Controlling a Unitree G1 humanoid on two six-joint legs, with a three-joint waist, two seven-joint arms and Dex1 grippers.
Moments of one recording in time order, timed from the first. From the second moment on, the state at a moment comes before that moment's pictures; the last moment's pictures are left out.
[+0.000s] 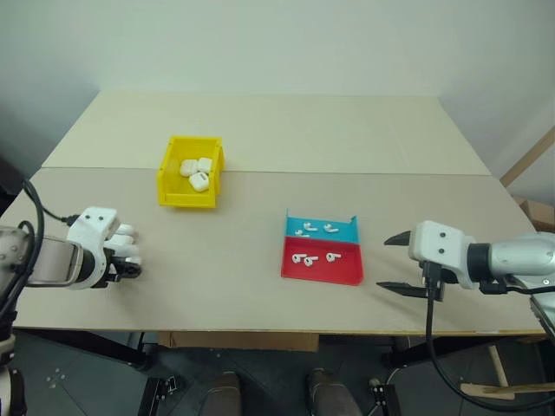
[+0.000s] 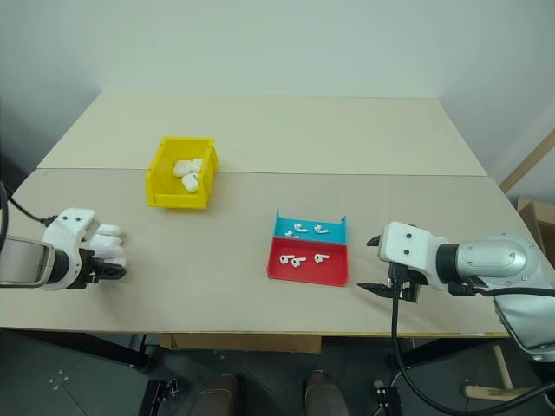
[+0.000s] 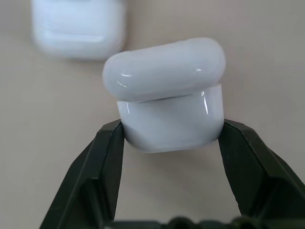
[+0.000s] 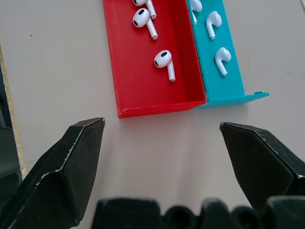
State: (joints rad) left arm -0.46 1.05 0.28 -0.22 -1.20 1.61 0.03; right arm -0.19 -1.08 -0.07 -0.42 0.26 0.45 1.08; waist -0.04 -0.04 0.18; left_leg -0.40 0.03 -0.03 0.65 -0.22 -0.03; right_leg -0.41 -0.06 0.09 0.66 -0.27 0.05
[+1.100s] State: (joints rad) left arm -0.18 0.42 0.09 -0.23 -0.71 -0.01 -1.21; right arm -0.85 -1.02 0.49 -0.36 0.08 0.74 1.28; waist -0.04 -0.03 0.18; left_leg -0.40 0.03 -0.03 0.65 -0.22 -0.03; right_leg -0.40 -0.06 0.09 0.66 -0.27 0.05
